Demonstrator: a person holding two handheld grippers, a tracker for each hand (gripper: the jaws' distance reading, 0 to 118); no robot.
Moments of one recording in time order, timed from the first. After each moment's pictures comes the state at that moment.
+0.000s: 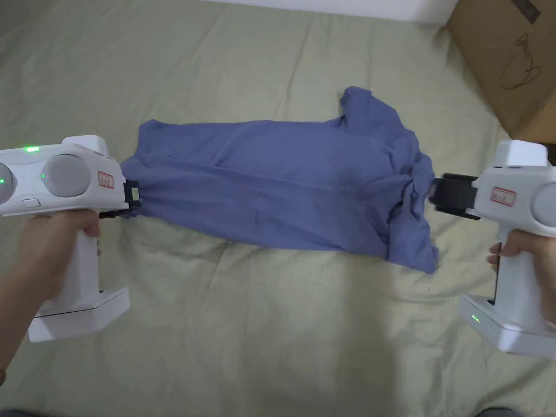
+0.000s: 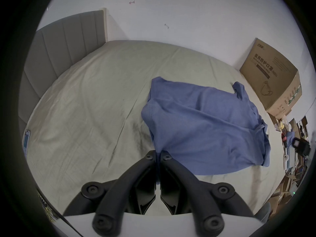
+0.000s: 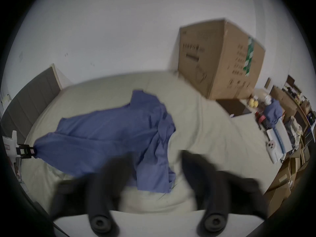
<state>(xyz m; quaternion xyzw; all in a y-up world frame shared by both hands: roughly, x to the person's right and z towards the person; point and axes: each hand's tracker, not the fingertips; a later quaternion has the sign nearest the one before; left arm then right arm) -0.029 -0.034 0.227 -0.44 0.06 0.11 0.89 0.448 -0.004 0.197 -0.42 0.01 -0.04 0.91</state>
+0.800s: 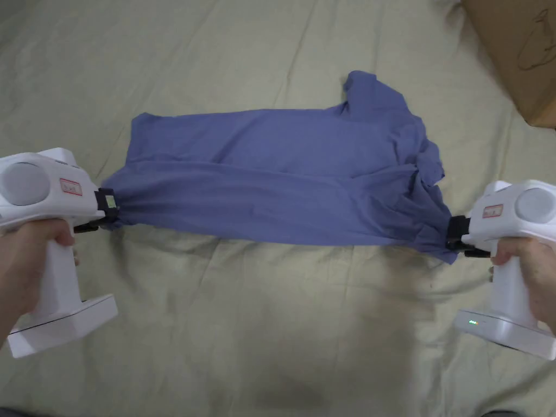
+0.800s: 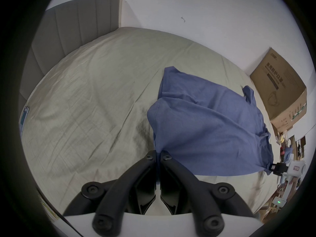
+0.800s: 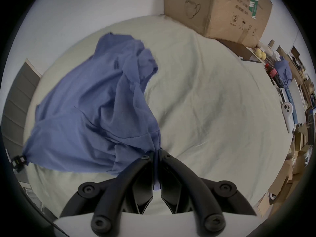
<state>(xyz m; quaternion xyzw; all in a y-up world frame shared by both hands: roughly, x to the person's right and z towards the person) -0.047 -0.056 0.221 -0.47 0.10 0.17 0.86 0.513 -0.074 0.172 -0.53 -0.06 -0.09 0.84</state>
